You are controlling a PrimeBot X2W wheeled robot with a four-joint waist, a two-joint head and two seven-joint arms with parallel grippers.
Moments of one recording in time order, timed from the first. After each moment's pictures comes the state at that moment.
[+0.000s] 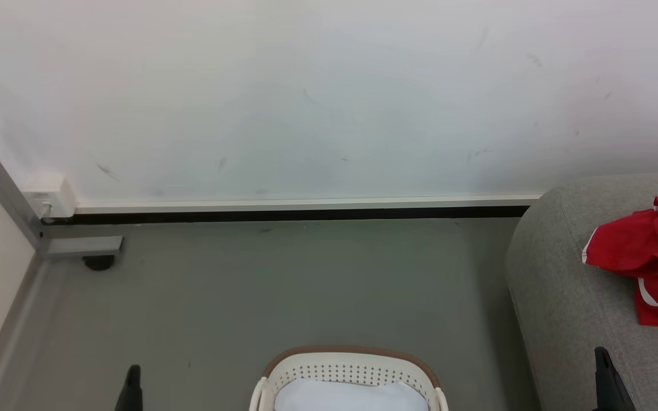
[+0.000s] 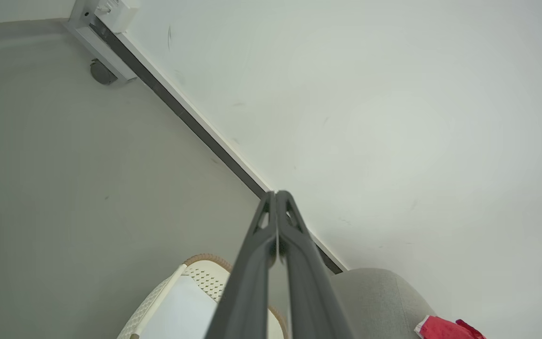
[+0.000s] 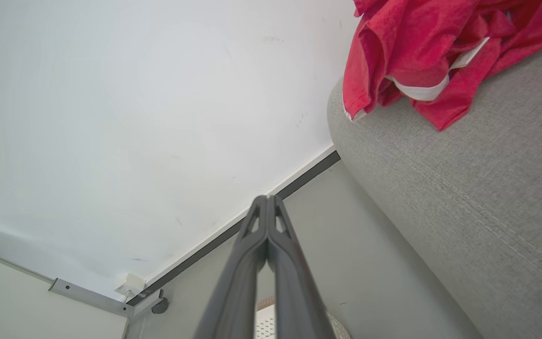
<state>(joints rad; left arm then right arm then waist) 0.04 0.04 0.11 0.25 -0.87 -0.11 -0.08 -0.02 -0.04 -0.06 0.32 0.82 0.13 -0.08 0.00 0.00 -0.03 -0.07</state>
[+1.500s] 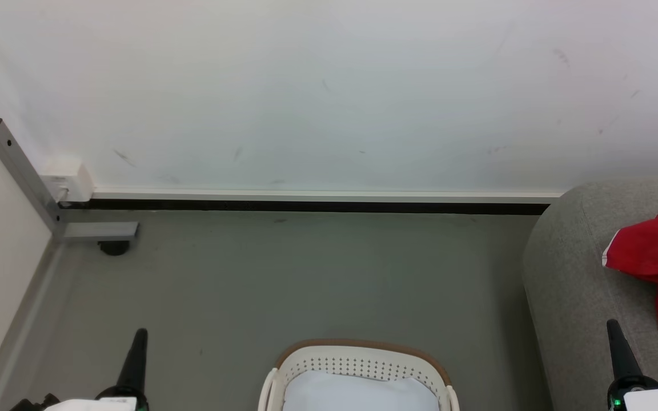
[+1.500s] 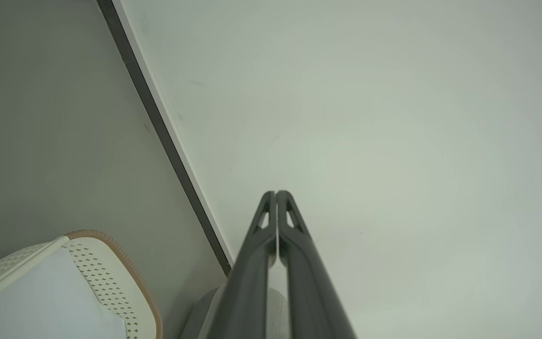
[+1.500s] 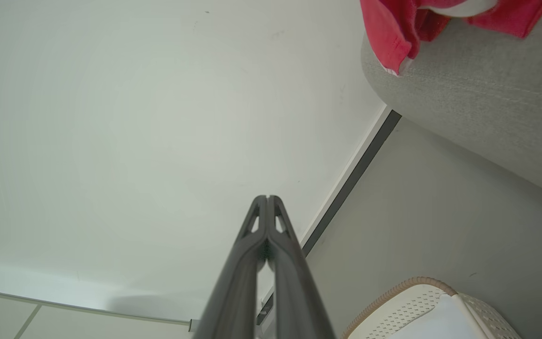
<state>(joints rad) -0.05 0.04 0.11 0.25 -1.34 -0.12 0.04 -0.08 -0.04 -0.09 0.27 1.32 0.13 0.04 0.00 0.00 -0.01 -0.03</state>
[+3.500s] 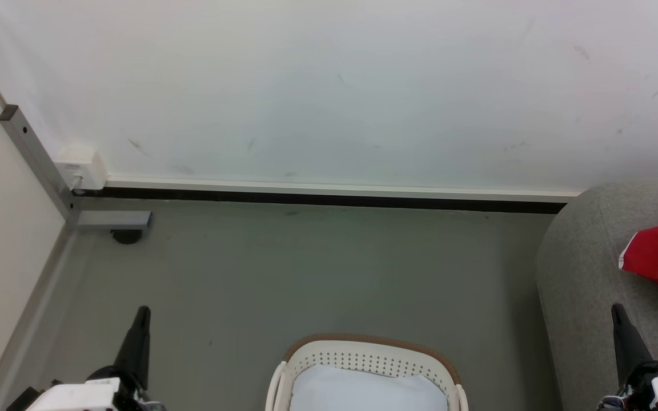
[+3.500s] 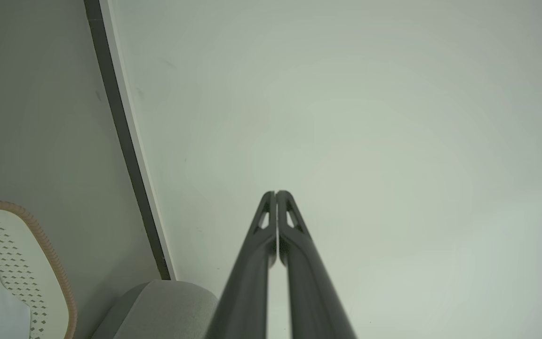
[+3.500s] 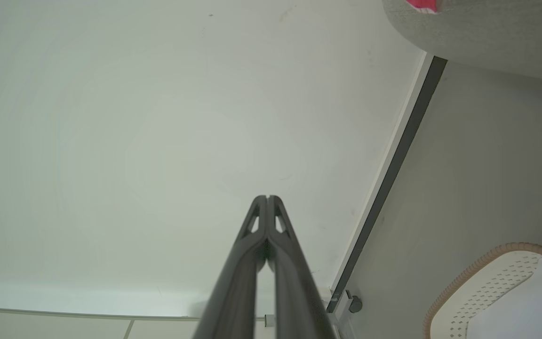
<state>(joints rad) -0.11 0.05 0.11 0.25 -1.61 -0.13 0.11 -0.10 -0.05 -0.11 0.25 1.61 0.13 0.11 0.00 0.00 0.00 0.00</state>
